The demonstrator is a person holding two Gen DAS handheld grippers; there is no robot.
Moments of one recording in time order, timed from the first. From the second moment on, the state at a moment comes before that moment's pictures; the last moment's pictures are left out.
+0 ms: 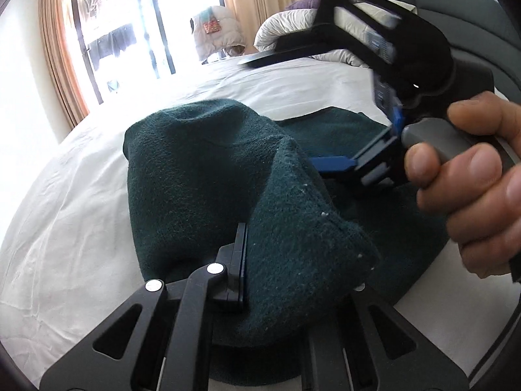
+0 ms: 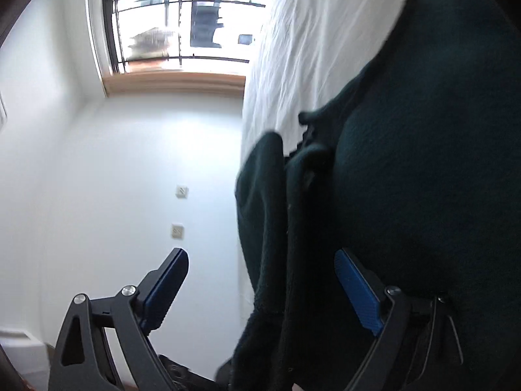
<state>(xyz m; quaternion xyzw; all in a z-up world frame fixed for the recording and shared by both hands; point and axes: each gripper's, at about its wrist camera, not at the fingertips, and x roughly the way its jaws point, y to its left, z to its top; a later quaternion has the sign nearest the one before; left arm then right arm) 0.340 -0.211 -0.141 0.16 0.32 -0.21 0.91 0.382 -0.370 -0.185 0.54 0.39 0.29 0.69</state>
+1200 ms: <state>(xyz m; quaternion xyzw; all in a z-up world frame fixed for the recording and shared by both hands) 0.282 -0.374 -0.163 0.35 0.26 -0.32 0.84 0.392 -0.465 -0.154 0.29 0.42 0.13 0.85</state>
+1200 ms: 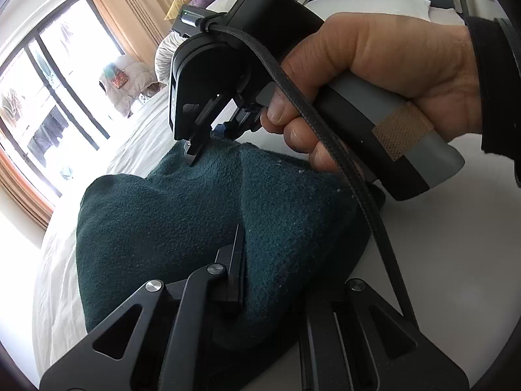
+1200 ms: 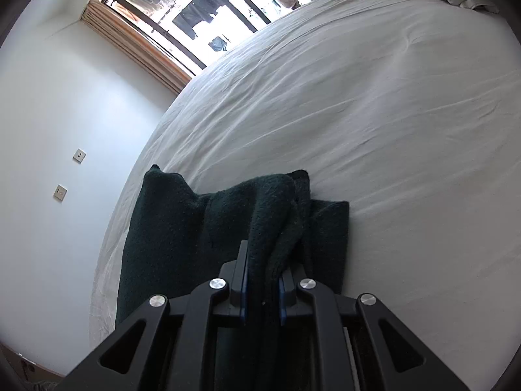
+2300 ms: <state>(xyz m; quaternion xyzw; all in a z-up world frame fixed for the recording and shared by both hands) 0.336 -0.233 -0.104 0.10 0.34 -0.33 0.88 0.288 -0.410 -0.127 0.21 0.41 0.14 0.88</state>
